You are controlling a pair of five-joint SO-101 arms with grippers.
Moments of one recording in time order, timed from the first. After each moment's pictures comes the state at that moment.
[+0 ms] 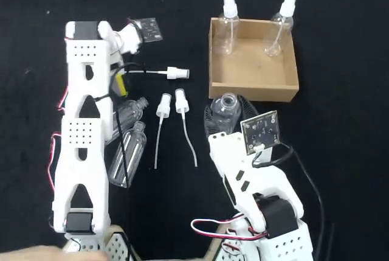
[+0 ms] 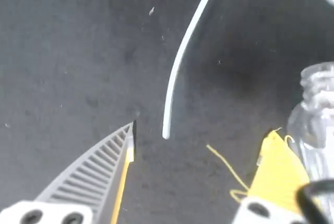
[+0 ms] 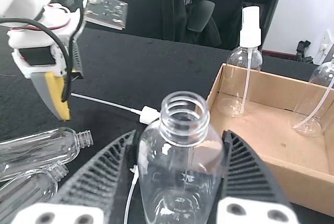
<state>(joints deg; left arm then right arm) -5.2 65.8 -88.6 98.9 -73.3 -17.5 -98.3 80.3 44.8 1.5</state>
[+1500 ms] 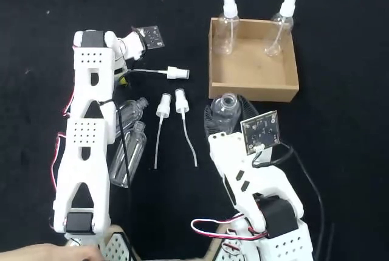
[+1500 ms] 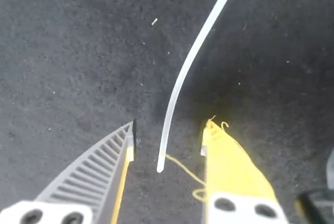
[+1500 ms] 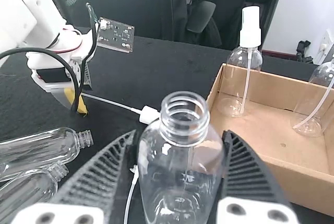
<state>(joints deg) -5.0 74.8 -91.5 92.9 -73.3 -17.5 -98.3 80.3 44.8 1.5</state>
